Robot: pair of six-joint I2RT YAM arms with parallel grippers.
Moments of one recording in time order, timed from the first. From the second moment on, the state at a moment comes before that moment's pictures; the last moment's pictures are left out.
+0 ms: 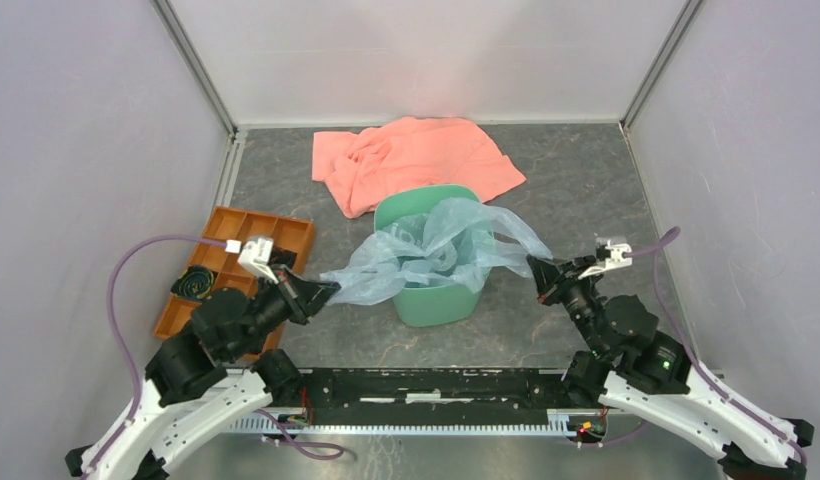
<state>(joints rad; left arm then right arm) -0.84 0.31 0.77 -0.72 -0.17 -0.77 1.03 0.27 0.54 -0.29 0.65 0.43</state>
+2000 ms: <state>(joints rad) -0.84 0.20 0.74 -0.70 -0.15 -0.94 1.03 0.24 0.56 -0.39 0.70 0.63</state>
